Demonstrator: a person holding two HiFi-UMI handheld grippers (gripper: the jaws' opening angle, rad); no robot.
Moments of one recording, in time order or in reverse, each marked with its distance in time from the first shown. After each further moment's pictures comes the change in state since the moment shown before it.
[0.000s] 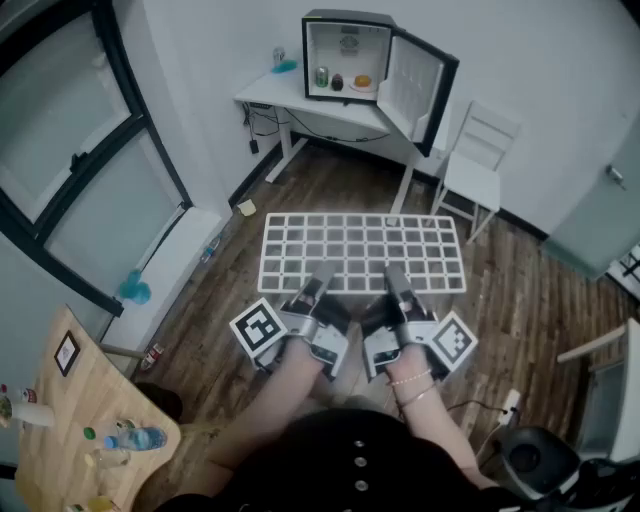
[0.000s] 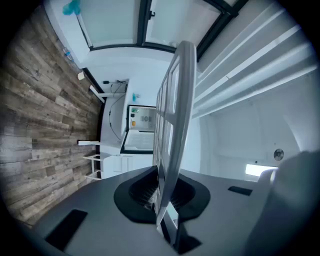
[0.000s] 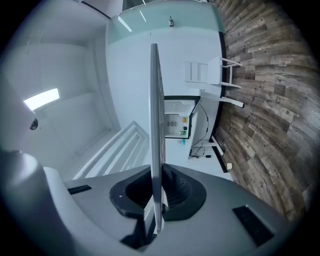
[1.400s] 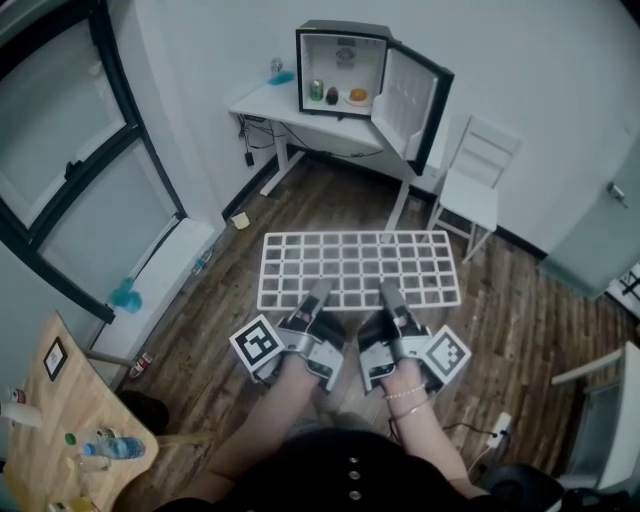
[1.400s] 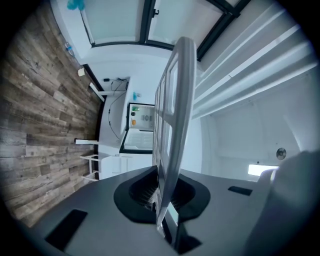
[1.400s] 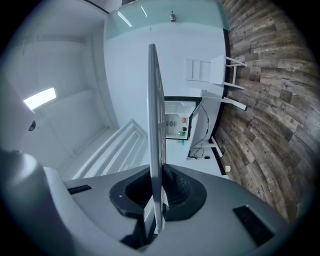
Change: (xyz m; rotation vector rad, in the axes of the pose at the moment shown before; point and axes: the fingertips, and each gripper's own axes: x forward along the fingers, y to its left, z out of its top) left arm 0.044 0.029 -0.022 -0.002 -0.018 -0.020; right arm 0.014 -0.020 0.051 -0.028 0.040 0.005
